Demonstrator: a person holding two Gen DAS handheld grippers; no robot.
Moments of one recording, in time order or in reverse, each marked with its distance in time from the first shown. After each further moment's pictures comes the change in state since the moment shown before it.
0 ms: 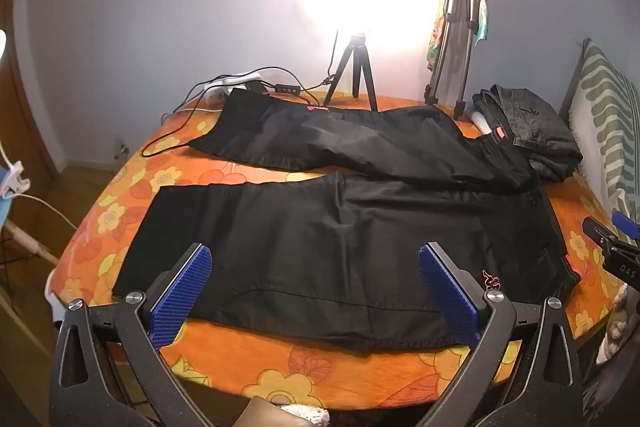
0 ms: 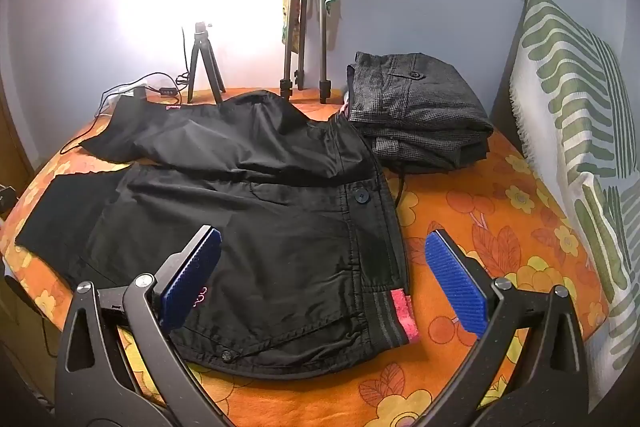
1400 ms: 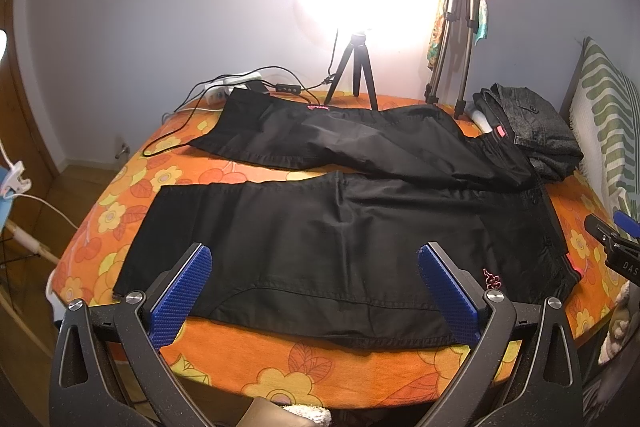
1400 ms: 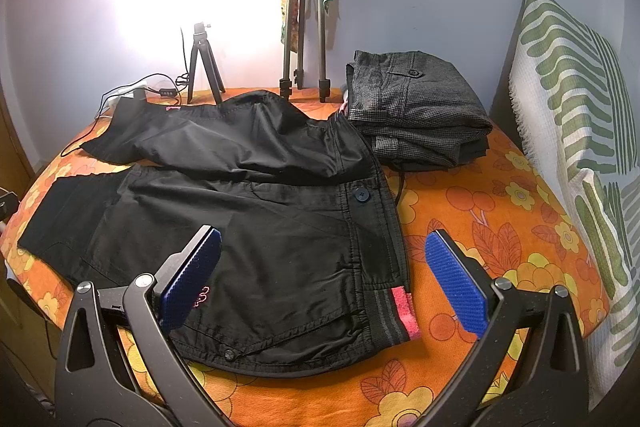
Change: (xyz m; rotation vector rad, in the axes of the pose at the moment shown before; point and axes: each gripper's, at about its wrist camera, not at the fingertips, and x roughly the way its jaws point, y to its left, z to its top) left arm 0.003 0.001 -0.001 -0.001 0.003 -0.002; right arm 0.000 -0.001 0.002 0.012 0.003 0.002
